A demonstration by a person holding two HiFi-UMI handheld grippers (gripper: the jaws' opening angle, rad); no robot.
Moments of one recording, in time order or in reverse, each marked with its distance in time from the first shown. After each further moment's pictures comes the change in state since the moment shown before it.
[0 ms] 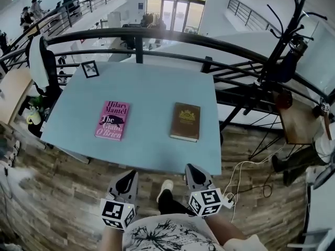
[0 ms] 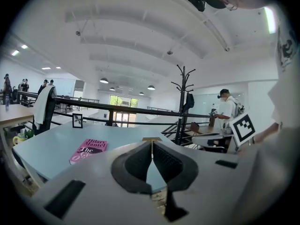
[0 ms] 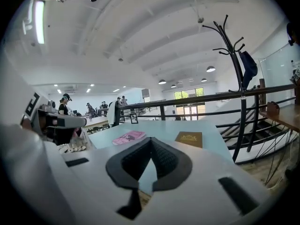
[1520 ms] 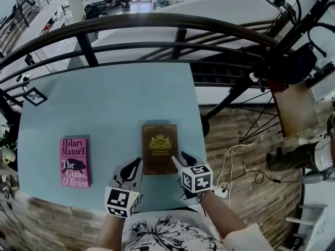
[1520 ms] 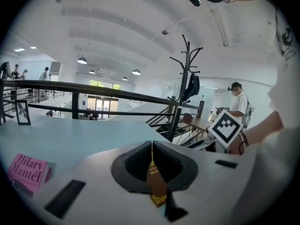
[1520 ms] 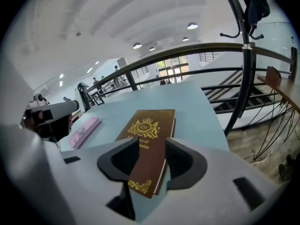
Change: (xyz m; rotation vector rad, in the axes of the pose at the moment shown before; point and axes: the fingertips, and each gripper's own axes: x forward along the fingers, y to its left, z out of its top) left arm 0.367 0.006 0.005 0.012 0.163 -0.245; right arm 0.229 -0.240 -0.060 0.250 0.473 -0.125
